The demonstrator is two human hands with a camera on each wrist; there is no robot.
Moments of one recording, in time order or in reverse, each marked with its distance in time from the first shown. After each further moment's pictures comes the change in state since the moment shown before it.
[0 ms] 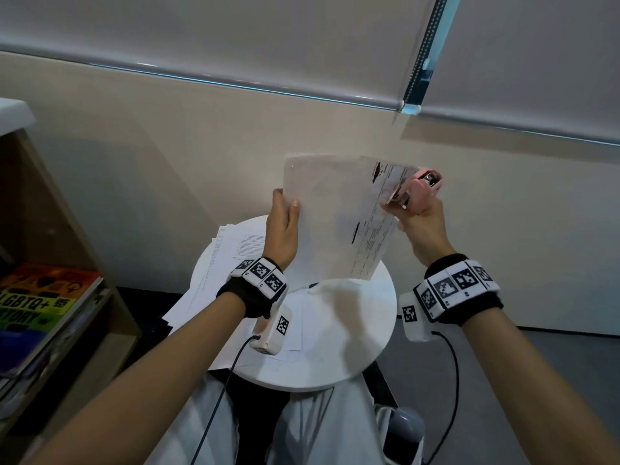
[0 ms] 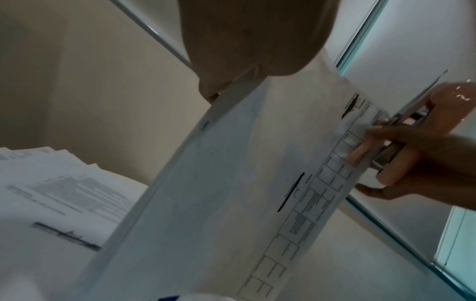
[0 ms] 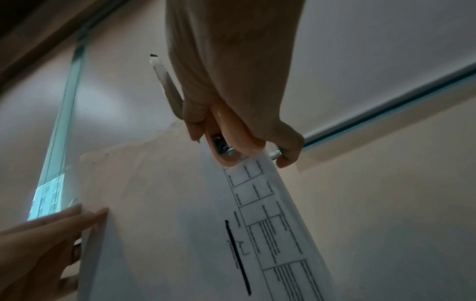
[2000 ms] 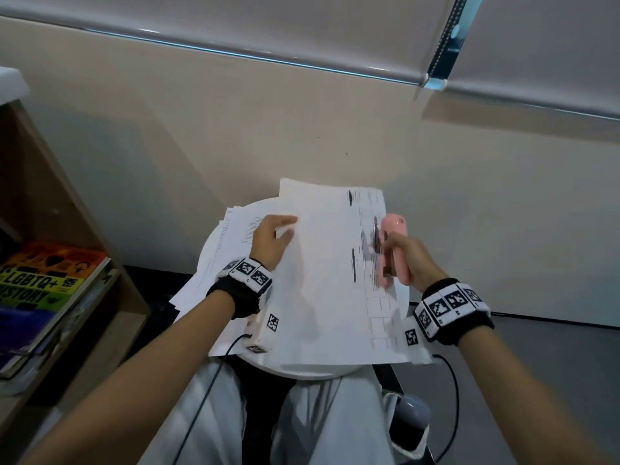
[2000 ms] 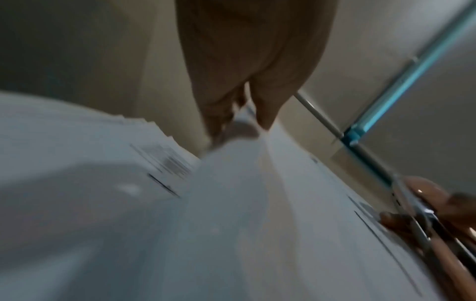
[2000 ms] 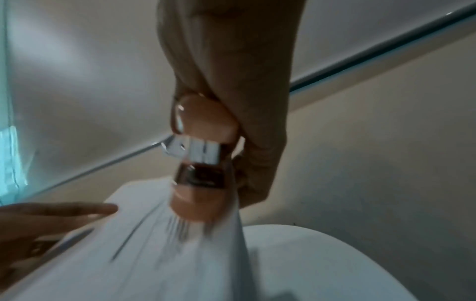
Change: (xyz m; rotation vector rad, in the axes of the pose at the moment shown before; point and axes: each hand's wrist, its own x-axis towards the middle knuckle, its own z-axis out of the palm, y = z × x) left_hand -0.013 -0.079 -0.033 0.196 -0.112 -0.284; right_hand -0.019 0.083 0.001 -0.156 -0.184 0.562
